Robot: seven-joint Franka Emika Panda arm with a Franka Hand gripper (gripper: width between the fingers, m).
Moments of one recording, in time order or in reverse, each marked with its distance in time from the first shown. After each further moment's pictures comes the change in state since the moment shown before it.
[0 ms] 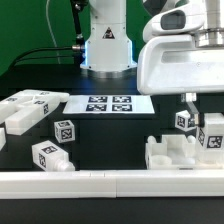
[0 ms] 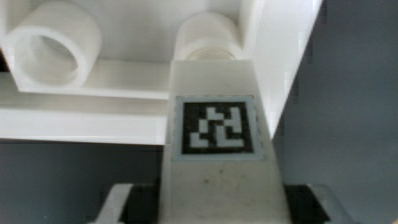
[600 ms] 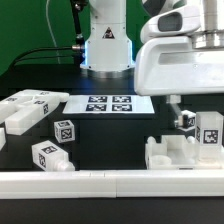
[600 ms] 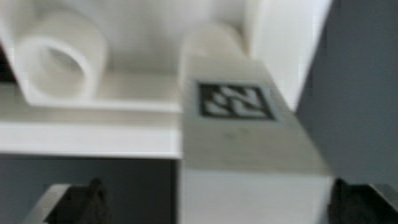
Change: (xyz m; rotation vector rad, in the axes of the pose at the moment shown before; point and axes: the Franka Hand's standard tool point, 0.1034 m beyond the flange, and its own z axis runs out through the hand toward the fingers) arm -0.002 0.009 0.001 -0.007 -0.074 0.028
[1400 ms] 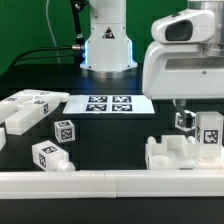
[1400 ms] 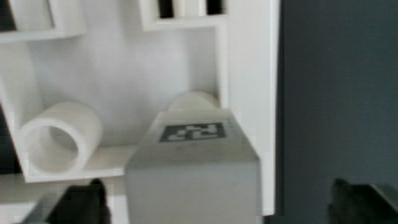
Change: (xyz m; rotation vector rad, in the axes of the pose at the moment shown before) arm -0.007 -0.012 0.005 -0.005 -0.308 0.137
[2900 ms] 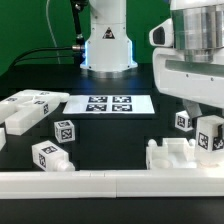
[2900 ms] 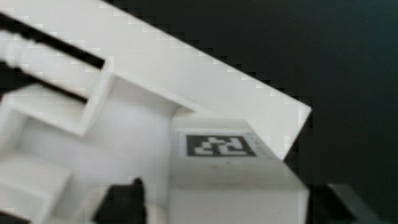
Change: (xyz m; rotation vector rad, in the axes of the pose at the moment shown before) arm 0.013 0.005 0.001 0.104 0.006 0.849
